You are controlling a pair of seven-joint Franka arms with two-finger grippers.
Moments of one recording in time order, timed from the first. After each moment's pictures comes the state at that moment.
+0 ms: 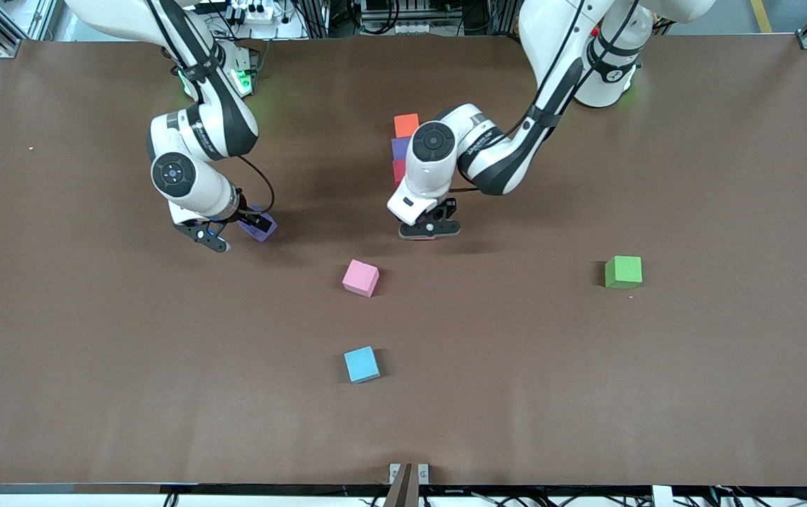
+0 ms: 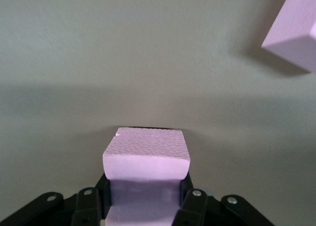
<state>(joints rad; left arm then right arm) -0.71 0.59 -0.16 -1.83 0.04 2.41 -0.96 0.38 0.20 -0.06 -2.36 0.08 2.34 0.77</state>
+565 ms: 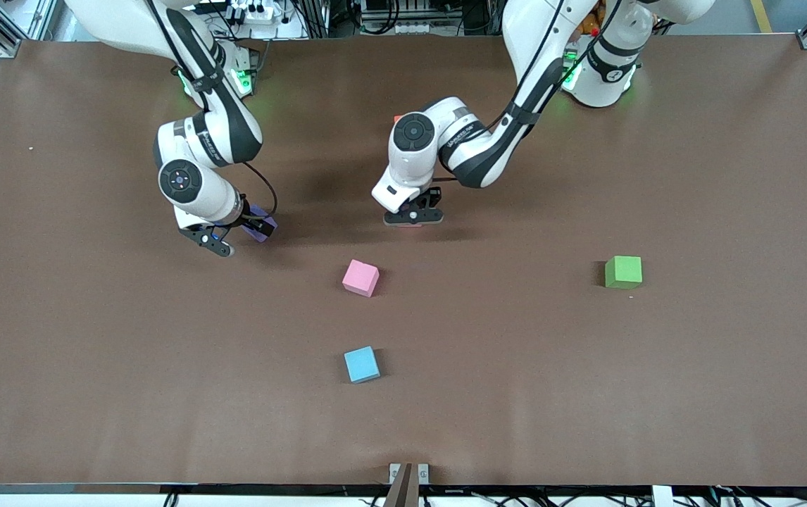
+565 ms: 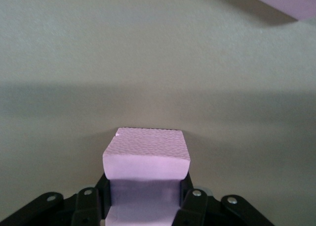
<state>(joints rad) -0.75 0.61 -0.20 -1.81 0.04 2.41 -1.00 0.38 0.25 -0.06 -2.36 0.08 2.38 0.77</state>
